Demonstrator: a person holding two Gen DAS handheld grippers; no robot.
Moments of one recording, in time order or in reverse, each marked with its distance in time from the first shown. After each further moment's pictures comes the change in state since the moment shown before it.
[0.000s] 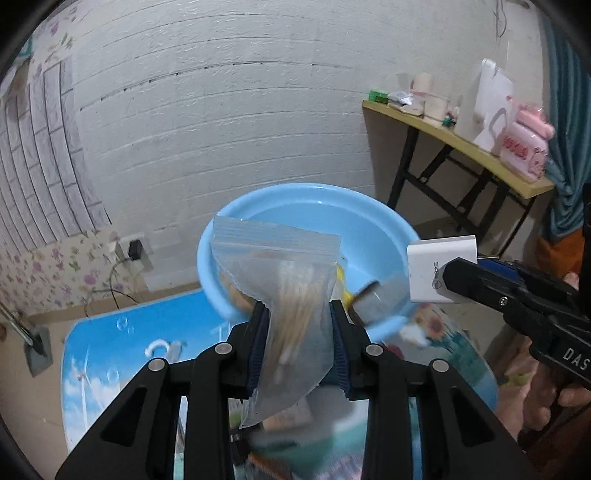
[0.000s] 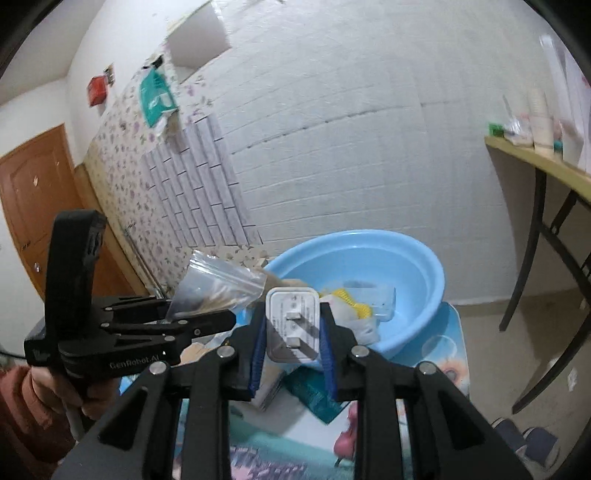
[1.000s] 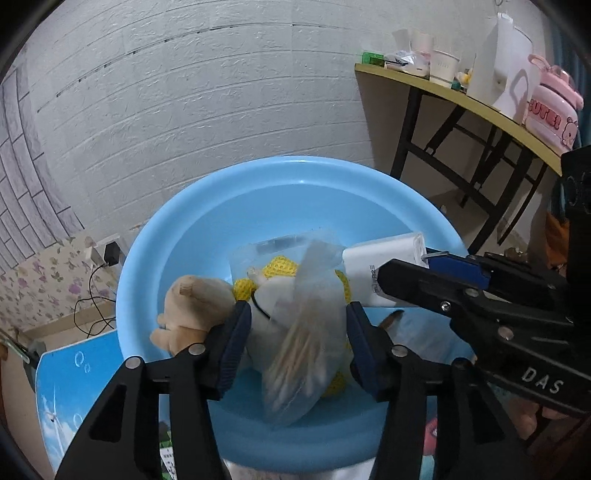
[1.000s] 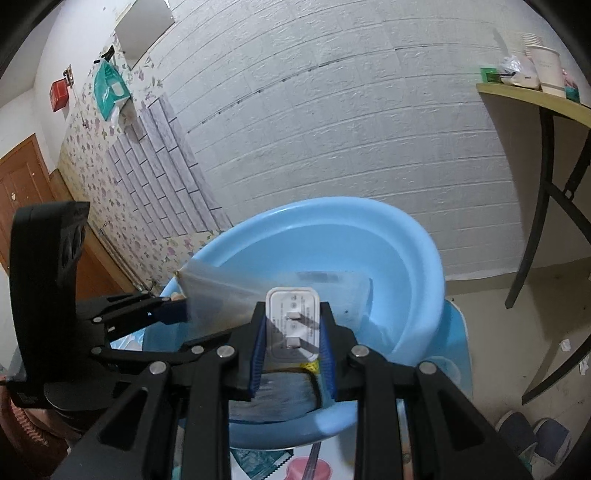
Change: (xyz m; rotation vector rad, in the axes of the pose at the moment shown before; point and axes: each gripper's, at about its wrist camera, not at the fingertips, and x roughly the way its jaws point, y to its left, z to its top) left arm 0.091 -0.019 0.017 0.053 0.084 -0.022; right arm 0.096 -0.071 -0.003 0.062 0.087 -0.012
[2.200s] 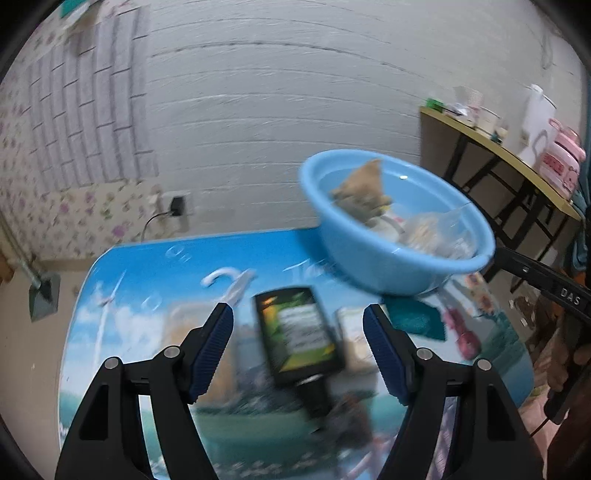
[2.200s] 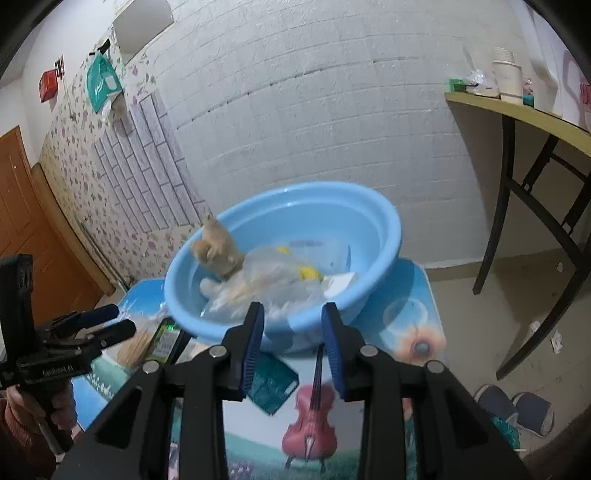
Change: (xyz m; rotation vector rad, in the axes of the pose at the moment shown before) left arm -0.098 0.096 -0.120 -0.246 -0.091 0.094; right arm -0.062 0.035 -0.044 -0.012 0.013 -0.147
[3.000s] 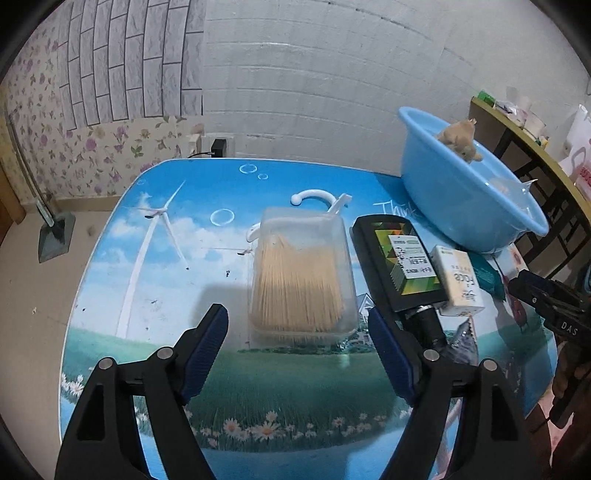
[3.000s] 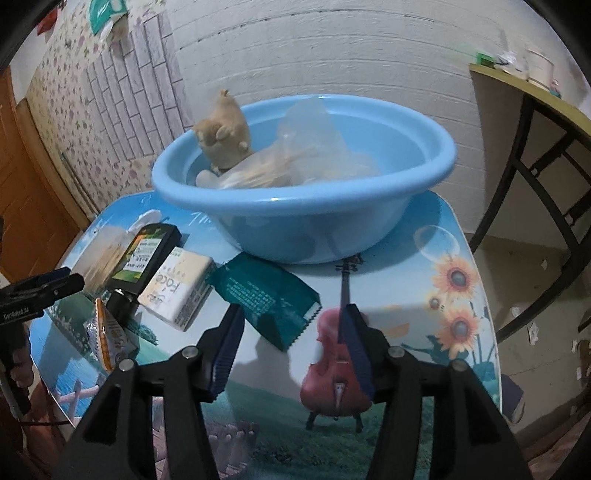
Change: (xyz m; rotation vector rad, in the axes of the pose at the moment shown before) left arm 0.022 0.069 -0.046 -0.130 0.131 0.052; right arm 0.053 0.037 -0.047 -0.130 0.215 -0.094
